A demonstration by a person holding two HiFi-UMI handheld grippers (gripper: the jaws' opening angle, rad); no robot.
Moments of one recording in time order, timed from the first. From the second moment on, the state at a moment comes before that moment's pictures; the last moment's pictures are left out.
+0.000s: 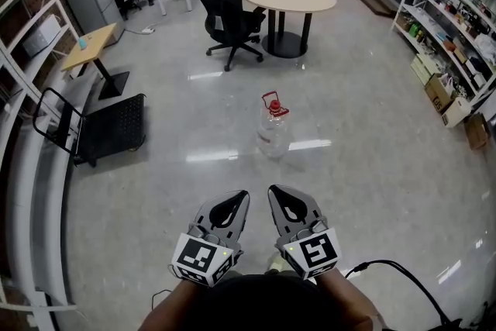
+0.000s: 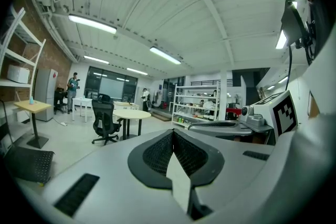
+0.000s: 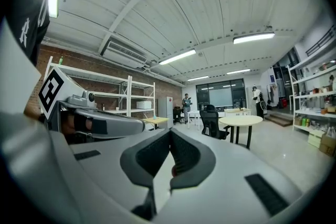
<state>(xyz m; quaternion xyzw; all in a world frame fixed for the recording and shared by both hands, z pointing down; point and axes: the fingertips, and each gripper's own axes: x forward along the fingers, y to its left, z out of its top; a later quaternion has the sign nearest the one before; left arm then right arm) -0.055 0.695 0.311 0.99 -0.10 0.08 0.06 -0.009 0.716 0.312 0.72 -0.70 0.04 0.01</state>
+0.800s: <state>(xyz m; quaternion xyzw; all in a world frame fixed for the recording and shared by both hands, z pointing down) 0.066 0.548 0.345 0.99 -0.10 0.08 0.07 0.116 0.579 0.352 0.73 -0.68 0.05 0.02</state>
